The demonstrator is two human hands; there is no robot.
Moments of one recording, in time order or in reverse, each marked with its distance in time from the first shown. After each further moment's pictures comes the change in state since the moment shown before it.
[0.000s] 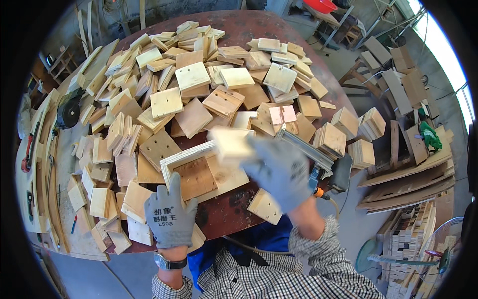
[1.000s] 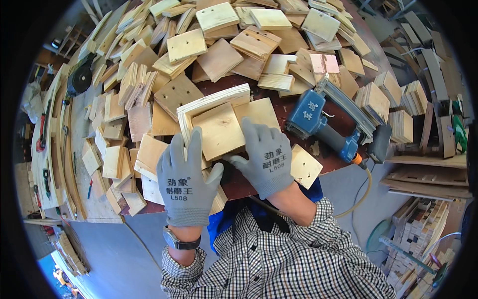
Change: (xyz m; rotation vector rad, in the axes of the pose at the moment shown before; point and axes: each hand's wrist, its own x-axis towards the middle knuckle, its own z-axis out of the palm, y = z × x) left_hand -0.017 -0.007 -0.003 -0.065 0.088 0.095; right_hand -0.059 -0.073 0.091 0.058 -0.216 0.161
